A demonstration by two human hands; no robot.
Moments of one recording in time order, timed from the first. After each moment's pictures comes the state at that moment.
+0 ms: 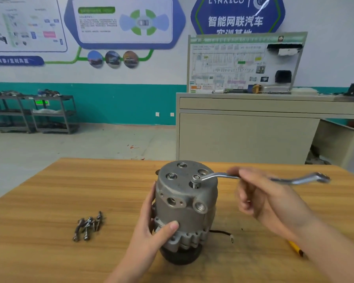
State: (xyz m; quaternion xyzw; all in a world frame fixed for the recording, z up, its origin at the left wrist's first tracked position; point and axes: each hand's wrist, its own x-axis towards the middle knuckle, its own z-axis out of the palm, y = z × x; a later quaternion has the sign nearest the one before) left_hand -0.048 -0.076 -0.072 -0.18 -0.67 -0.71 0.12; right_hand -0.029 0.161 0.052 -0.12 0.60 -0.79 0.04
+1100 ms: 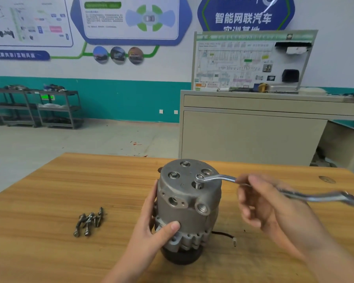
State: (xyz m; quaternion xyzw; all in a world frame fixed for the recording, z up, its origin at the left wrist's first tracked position) left_hand -0.045 -0.079 -0.066 -0.17 -0.70 -0.68 0.12; right_hand -0.015 0.158 0.047 -0.18 0.59 -0.78 0.04
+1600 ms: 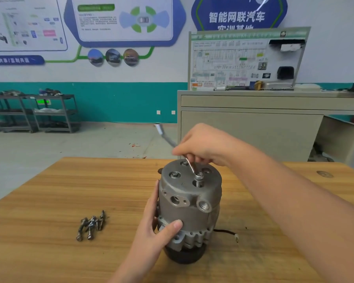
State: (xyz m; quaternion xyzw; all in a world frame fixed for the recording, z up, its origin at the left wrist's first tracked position) left_hand -0.047 -0.078 -0.065 -0.18 -0.69 -0.69 0.11; right_hand -0.106 0.068 0.127 -0.10 0.91 -0.40 0.03
